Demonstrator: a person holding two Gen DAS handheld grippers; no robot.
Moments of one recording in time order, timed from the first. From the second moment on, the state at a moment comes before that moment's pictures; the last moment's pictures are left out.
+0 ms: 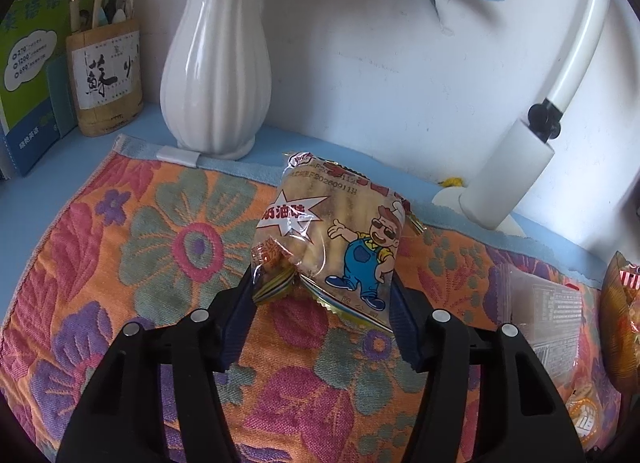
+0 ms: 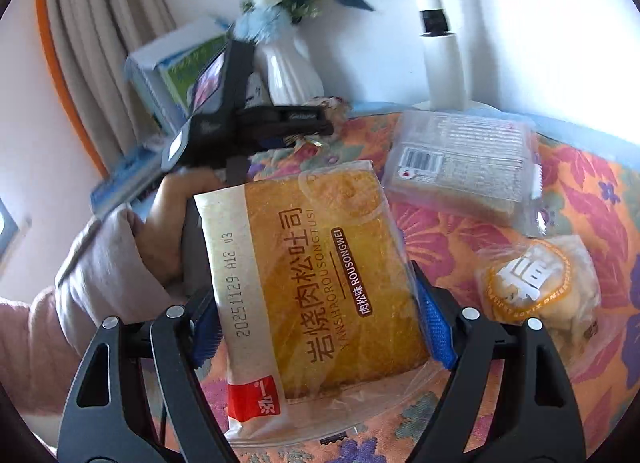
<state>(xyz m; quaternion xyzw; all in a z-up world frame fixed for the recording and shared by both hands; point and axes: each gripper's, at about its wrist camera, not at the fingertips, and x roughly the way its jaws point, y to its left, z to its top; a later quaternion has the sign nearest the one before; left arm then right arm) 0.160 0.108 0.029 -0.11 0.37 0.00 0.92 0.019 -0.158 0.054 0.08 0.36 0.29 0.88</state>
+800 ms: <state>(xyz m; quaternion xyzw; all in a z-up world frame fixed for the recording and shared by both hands) 0.135 0.092 0.042 -0.07 0.33 0.00 0.94 0.017 -0.170 0.057 0.10 0.33 0.29 0.89</state>
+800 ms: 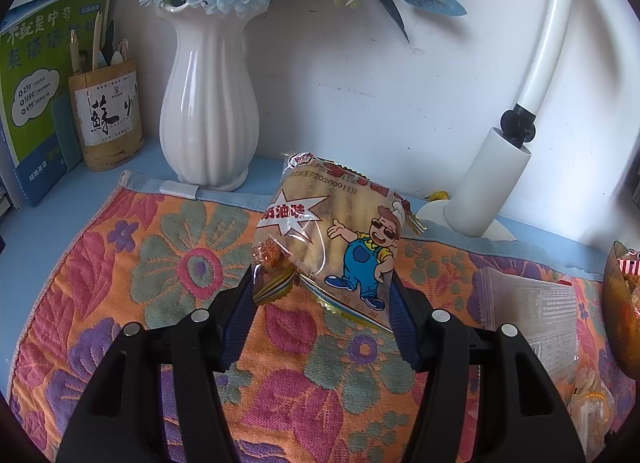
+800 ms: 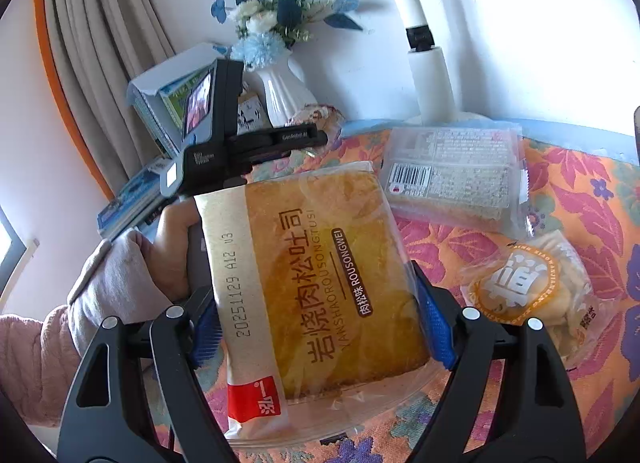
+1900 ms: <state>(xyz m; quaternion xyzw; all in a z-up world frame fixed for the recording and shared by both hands) 0.069 -0.230 0.126 0.03 0.38 -0.36 0.85 0.023 -0.495 0.155 0.24 0.30 -0.09 0.92</state>
